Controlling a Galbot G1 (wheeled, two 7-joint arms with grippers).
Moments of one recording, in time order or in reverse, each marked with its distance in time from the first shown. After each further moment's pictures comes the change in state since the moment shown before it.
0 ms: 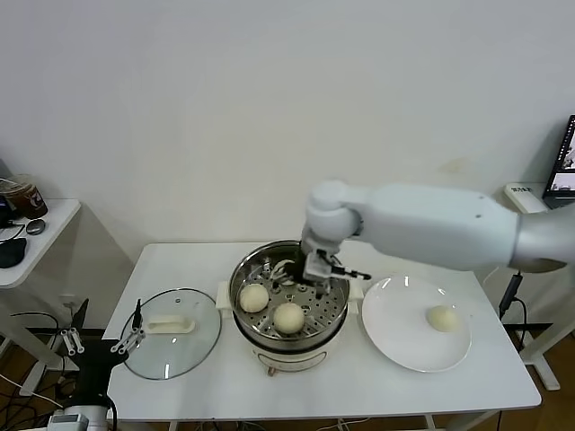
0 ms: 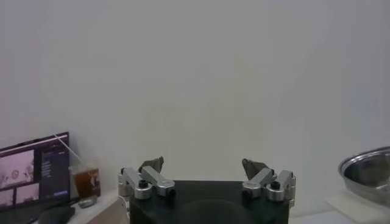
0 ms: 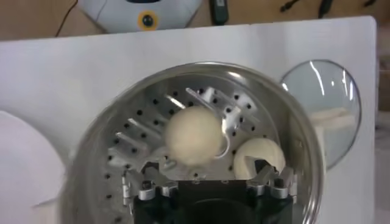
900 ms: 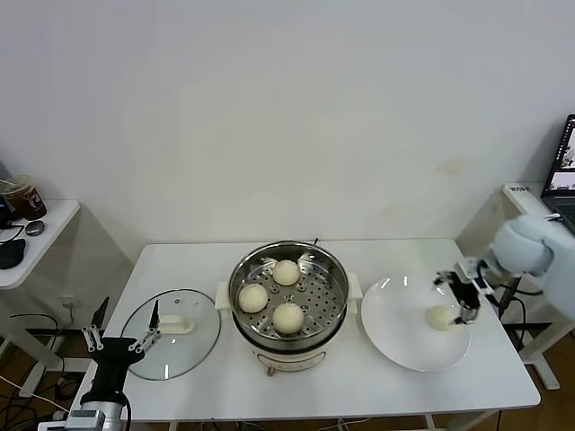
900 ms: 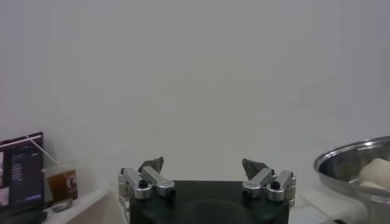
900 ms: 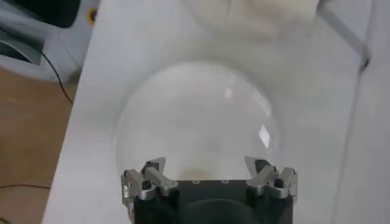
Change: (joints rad) left arm -0.015 0.020 0.052 0.034 0.025 -0.002 0.001; right arm -0.702 -0.563 0.628 -0.148 -0.221 -0.348 -0.030
